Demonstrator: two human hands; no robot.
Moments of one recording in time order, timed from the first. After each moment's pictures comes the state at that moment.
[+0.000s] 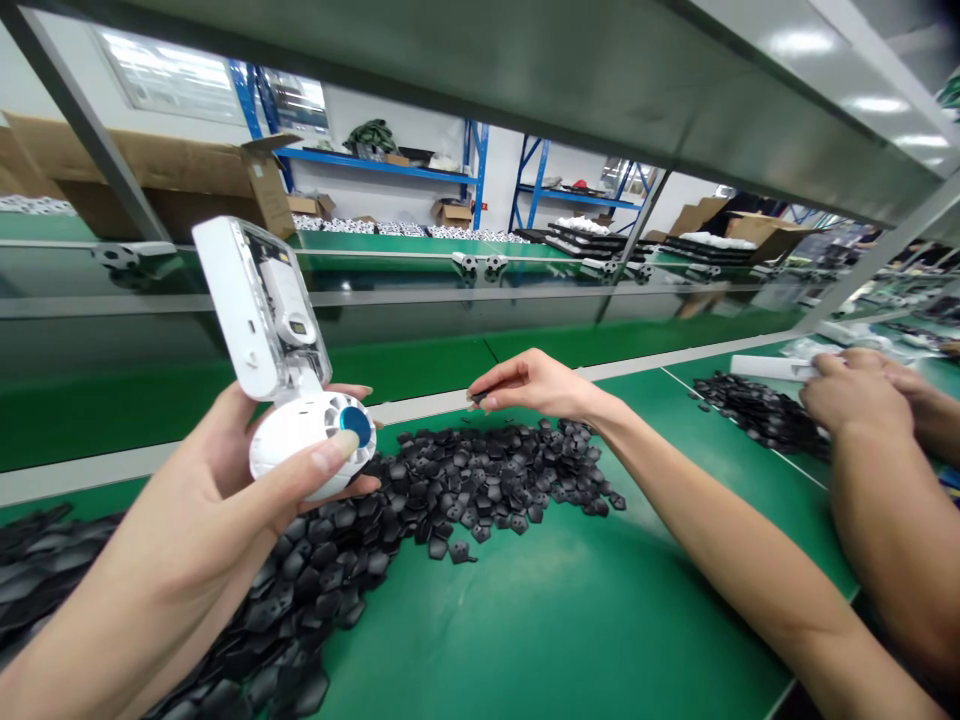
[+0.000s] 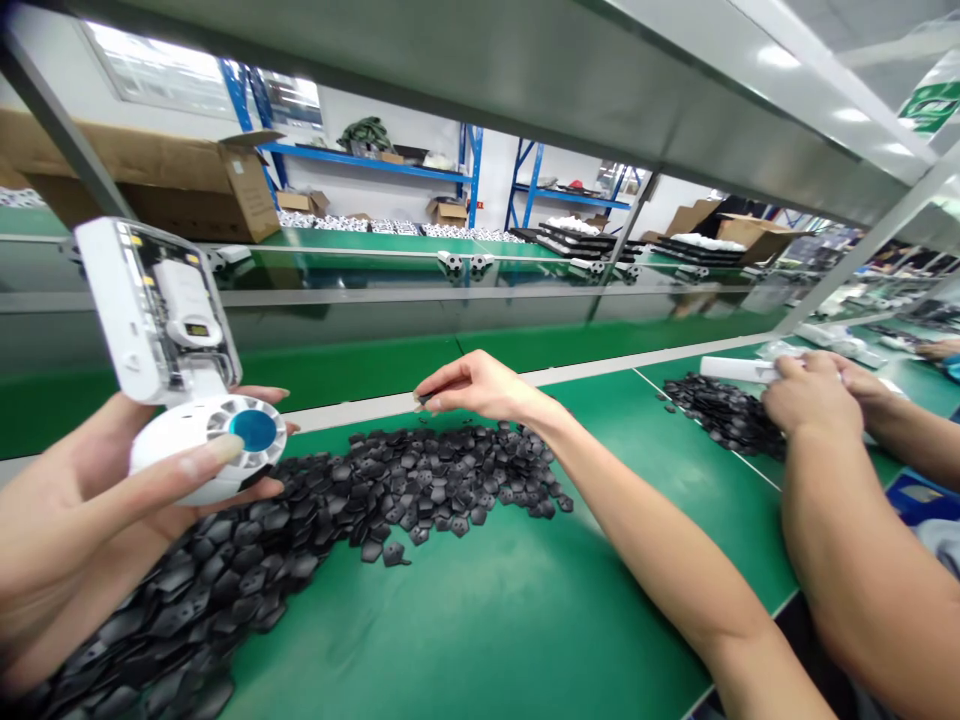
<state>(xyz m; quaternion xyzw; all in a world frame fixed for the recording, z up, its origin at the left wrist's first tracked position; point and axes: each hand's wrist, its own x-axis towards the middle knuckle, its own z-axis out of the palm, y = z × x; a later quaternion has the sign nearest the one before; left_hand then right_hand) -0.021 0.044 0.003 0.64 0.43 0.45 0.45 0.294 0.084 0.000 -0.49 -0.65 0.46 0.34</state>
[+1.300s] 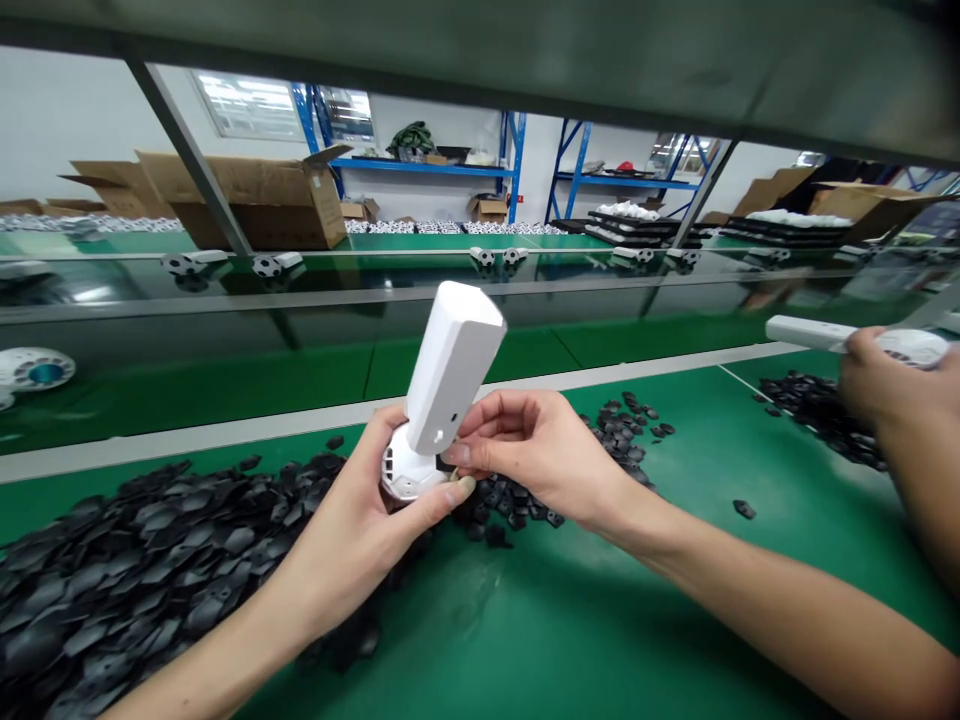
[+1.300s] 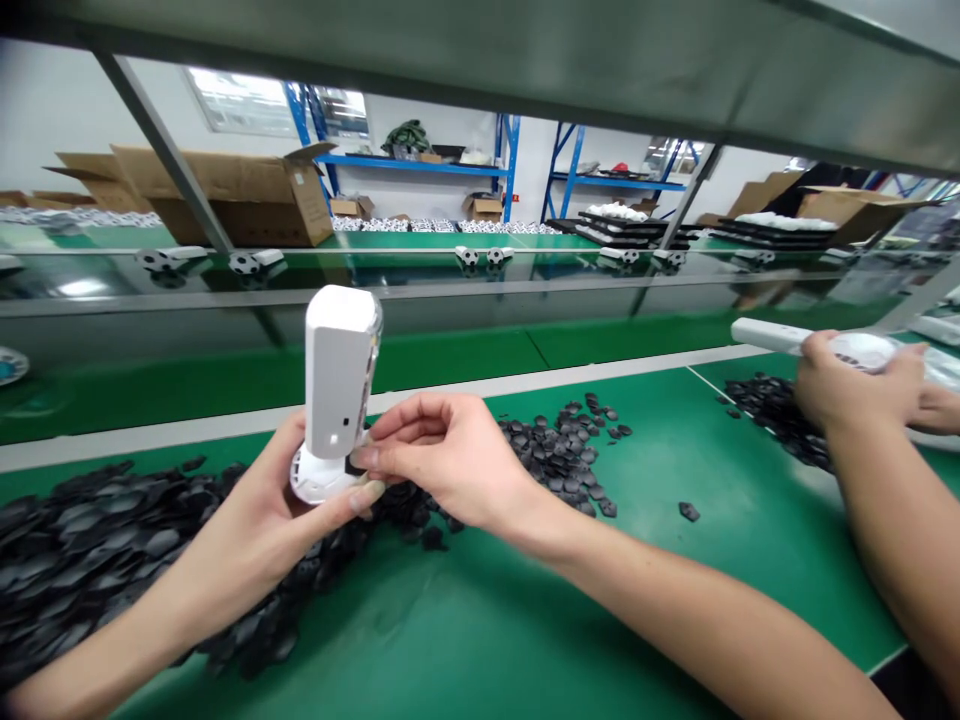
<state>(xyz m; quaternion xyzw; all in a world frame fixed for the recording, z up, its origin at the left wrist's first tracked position) -0.003 0.022 -0.016 0.69 0.40 0.39 0.45 0.191 0.008 0.021 -0.39 -0.41 0.65 0.50</state>
